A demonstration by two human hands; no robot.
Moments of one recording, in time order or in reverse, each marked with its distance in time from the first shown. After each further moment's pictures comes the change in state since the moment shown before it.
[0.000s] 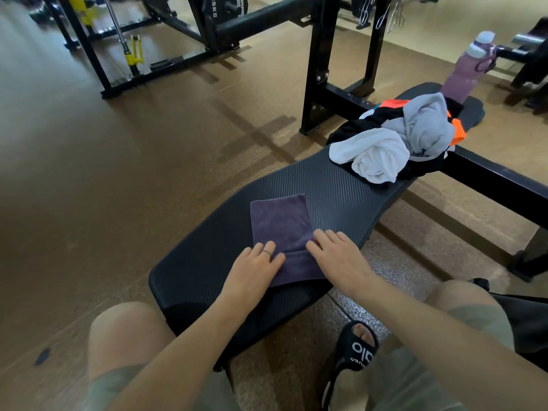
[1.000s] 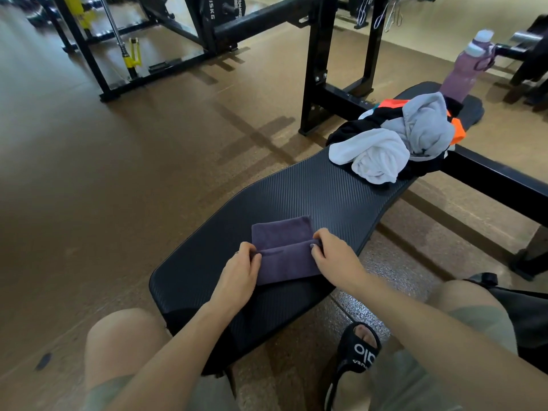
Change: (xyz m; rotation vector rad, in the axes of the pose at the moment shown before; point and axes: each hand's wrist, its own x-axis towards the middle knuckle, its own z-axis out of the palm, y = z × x) left_hand -0.010 -0.020 0.008 -0.947 0.010 -0.477; right_hand 0.015 -0.006 -0.005 0.756 -0.175 0.551
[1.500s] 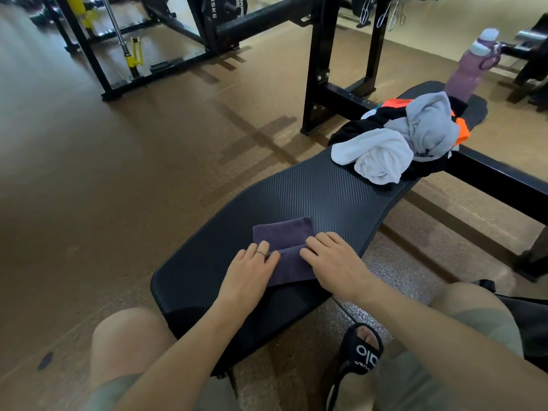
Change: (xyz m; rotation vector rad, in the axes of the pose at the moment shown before) left_hand 0.002 0.011 0.008 0.868 0.088 0.443; right_hand -0.008 0.001 -0.003 -0.685 0.173 -0.709
